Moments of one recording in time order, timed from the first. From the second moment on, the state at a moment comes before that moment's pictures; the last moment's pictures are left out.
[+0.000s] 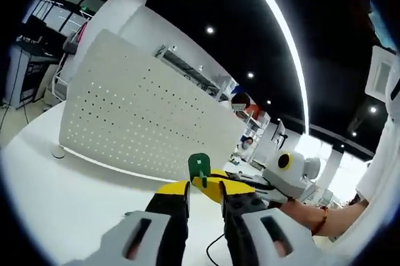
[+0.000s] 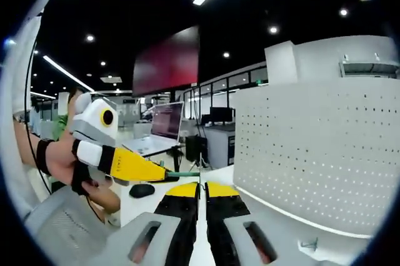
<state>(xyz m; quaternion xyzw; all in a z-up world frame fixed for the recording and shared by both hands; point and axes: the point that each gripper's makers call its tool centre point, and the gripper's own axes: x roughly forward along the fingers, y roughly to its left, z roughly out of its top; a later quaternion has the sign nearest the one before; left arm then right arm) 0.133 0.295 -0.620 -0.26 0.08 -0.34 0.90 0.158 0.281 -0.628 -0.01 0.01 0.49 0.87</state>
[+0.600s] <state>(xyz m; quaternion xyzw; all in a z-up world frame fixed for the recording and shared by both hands) 0.138 0.296 -0.619 -0.29 0.08 -0.33 0.89 0.155 0.282 -0.623 0.00 0.00 0.48 0.88</state>
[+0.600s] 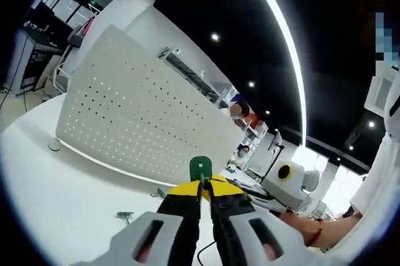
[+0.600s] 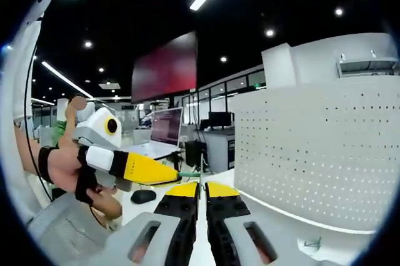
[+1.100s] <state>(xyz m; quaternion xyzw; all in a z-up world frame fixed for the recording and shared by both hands) 0.142 0.301 -0.615 -0.25 0.07 -0.32 0.91 0.150 0.288 -0.623 -0.02 0.01 0.50 0.87</state>
